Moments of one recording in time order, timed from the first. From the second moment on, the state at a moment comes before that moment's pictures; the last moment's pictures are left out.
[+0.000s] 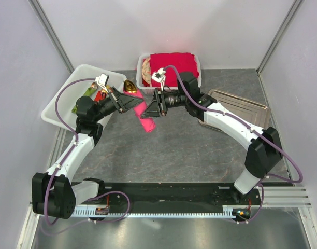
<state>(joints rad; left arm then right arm) -0.16 1.15 0.76 0.61 0.85 -1.17 0.67 1.65 1.43 -0.03 -0.92 0.53</state>
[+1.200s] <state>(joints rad) -0.16 1.07 0.70 0.43 0.77 -1.08 0.65 1.65 1.38 0.10 -0.87 0.60</state>
